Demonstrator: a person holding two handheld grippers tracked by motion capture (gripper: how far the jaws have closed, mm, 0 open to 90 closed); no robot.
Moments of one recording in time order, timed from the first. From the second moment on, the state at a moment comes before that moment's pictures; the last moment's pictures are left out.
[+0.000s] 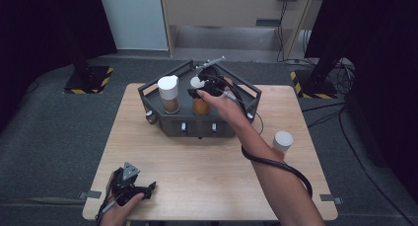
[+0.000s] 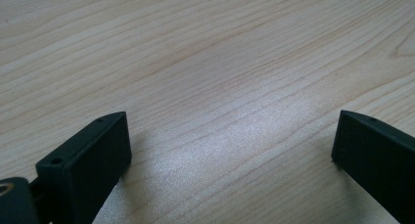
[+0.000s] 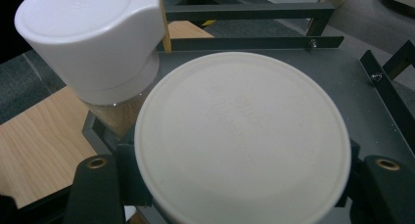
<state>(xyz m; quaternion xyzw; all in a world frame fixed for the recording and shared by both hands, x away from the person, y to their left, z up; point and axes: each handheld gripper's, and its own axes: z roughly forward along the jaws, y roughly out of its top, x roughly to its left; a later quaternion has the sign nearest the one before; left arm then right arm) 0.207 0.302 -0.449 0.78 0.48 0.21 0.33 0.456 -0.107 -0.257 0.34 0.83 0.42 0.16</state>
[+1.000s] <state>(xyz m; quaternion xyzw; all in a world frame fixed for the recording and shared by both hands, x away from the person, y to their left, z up) 0.206 0.302 -0.449 0.78 0.48 0.21 0.33 0.454 -0.112 -0.263 0.34 0.82 0.43 0.16</state>
